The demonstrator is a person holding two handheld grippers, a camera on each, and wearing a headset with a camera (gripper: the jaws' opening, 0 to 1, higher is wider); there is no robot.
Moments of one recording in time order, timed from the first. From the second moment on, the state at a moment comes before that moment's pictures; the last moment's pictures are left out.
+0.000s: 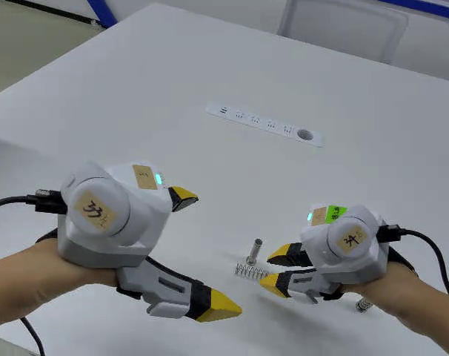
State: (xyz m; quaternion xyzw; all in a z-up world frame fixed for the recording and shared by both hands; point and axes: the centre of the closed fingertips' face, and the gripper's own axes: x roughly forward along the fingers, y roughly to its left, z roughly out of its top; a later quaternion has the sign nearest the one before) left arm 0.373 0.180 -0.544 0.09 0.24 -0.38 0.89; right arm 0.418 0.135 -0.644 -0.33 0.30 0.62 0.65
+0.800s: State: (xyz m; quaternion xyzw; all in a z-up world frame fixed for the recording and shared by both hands) left arm 0.375 0.186 -0.550 0.08 0.24 -0.37 0.89; right arm 0.423 0.135 -0.668 -0.38 0.34 0.62 0.60
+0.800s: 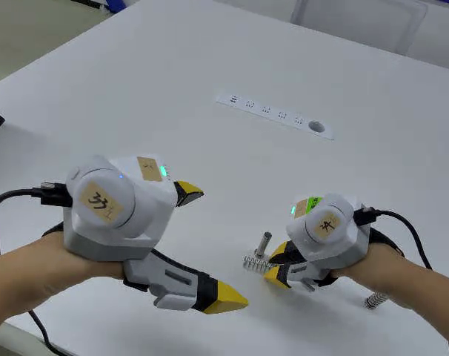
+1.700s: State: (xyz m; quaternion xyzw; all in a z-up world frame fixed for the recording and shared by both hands) left arm 0.373 0.173 -0.538 0.09 0.23 -0.38 0.89; right arm 0.406 0.129 -0.624 -0.38 0.30 0.63 0.60
